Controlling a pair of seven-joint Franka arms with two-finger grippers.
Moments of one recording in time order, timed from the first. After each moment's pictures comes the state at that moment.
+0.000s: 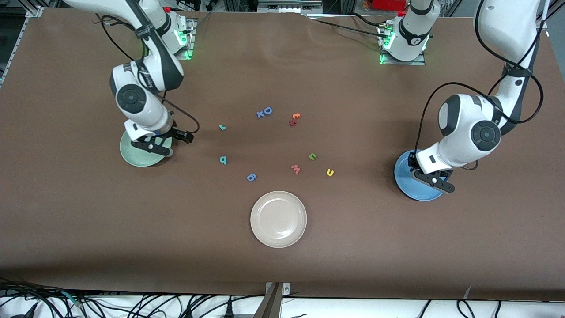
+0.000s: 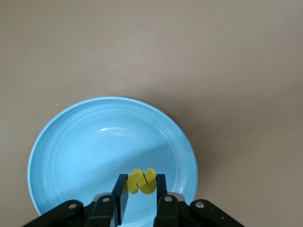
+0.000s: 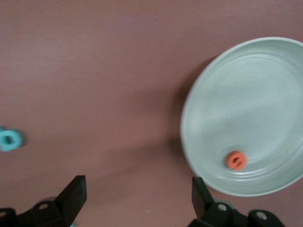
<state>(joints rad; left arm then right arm) -0.04 0.42 -0.03 -1.97 -0.02 2.34 0.37 0.03 0.25 0.32 -2.20 -0.16 2.34 0.74</state>
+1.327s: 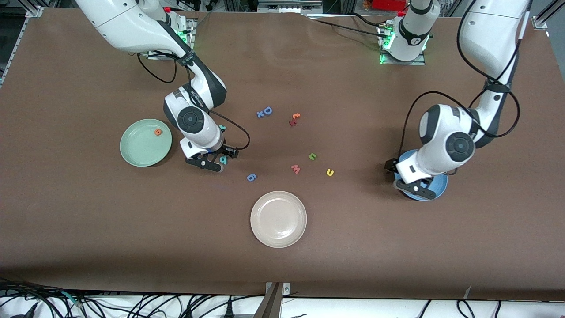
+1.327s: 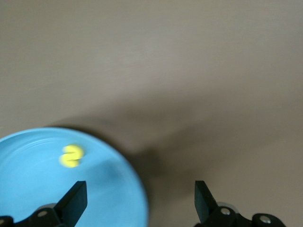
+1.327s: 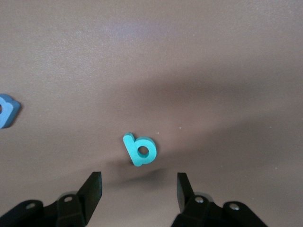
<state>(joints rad) -0.12 0.49 -0.07 -1.90 -0.02 2.34 0.19 0.18 0.58 0.34 -1.94 -0.20 2.42 0.91</state>
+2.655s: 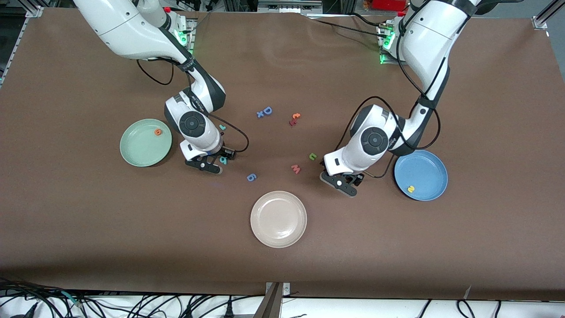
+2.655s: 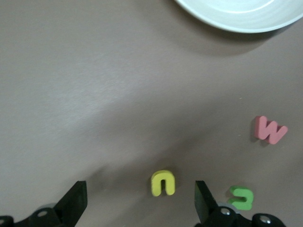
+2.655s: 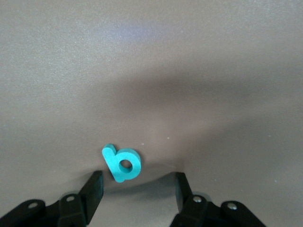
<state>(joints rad) -0.33 0.68 -0.17 -1.70 -0.02 2.42 0.08 0.18 0.61 0.32 -1.94 -0.24 2.43 0.93</state>
